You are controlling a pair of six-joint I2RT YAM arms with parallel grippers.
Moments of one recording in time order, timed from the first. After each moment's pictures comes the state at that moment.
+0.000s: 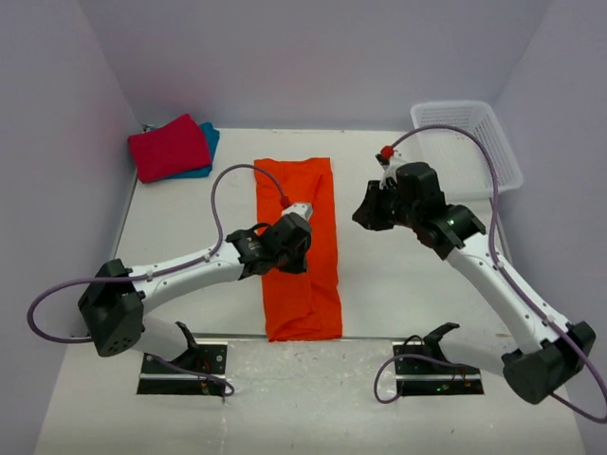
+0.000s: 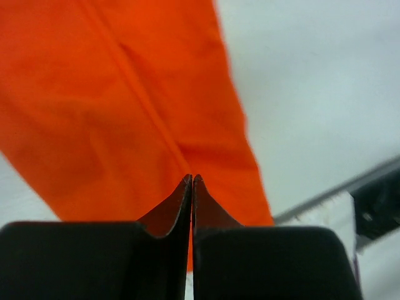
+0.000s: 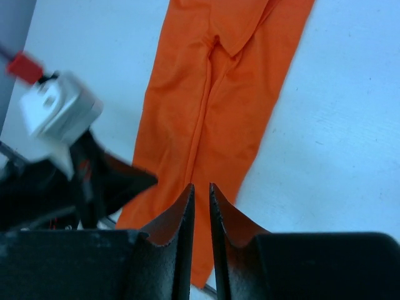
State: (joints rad) left arm -1.00 1.39 1.00 -0.48 -0.16 -0.74; right arm 0.51 1.20 1.19 -0.62 -0.14 0.40
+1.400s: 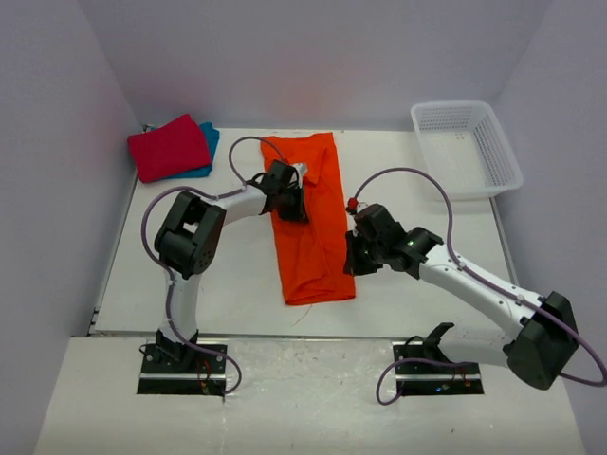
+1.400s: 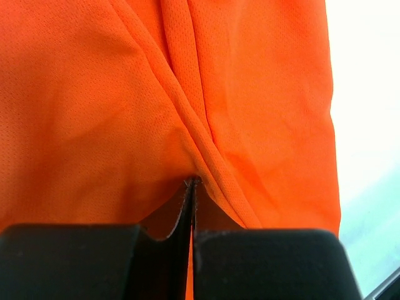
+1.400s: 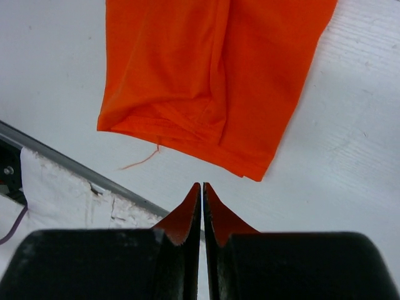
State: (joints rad) left arm -0.51 2.08 1.37 -0.23 0.26 -0.45; right arm 0.73 1.17 0.91 -0.68 -0.07 0.53
